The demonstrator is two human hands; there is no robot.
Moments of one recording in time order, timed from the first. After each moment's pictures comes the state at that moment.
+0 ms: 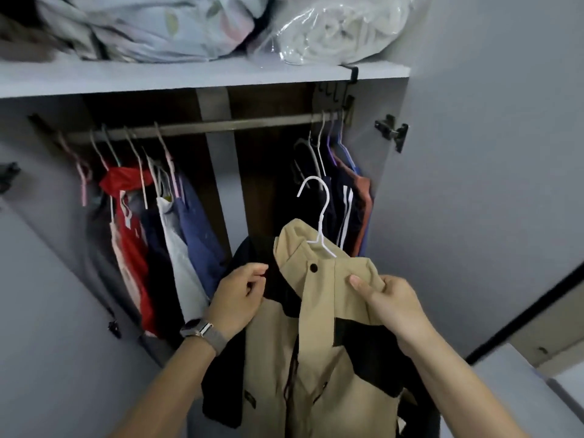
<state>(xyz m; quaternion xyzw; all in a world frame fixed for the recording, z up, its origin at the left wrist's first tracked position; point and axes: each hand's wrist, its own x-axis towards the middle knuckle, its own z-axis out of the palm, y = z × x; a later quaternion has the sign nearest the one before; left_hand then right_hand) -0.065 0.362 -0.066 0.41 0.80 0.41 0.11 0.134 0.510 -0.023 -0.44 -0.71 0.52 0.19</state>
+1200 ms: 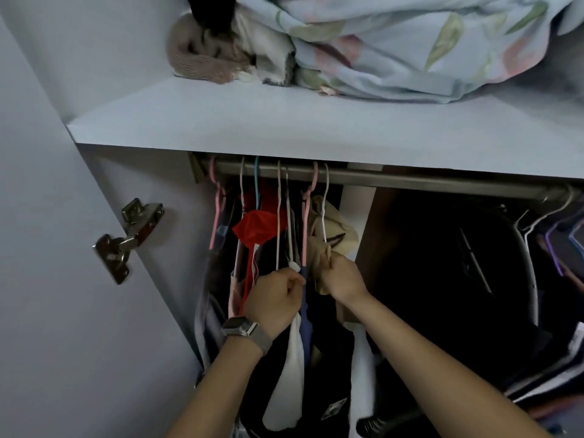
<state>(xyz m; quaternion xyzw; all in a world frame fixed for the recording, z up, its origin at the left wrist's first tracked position) -0.334 0.346 -0.054 0.23 0.88 0.42 0.05 -0.332 0.505 -0.075 -0.22 -0.90 0.38 0.04</state>
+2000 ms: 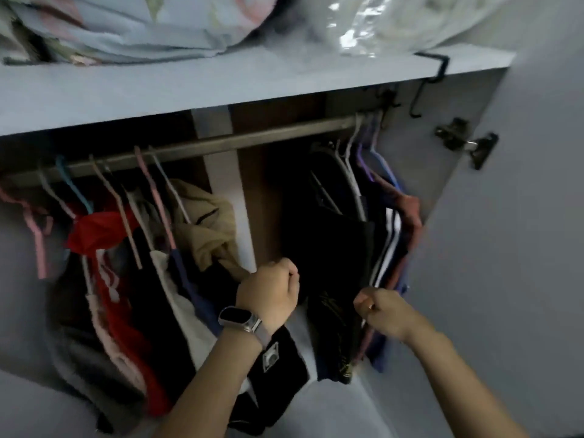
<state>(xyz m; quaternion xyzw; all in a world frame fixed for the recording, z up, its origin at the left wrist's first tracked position) -0.215 0.462 -0.059 0.48 0.85 0.22 0.03 -0.040 0.611 -0.104 -0.36 -0.87 0.33 -0.05</state>
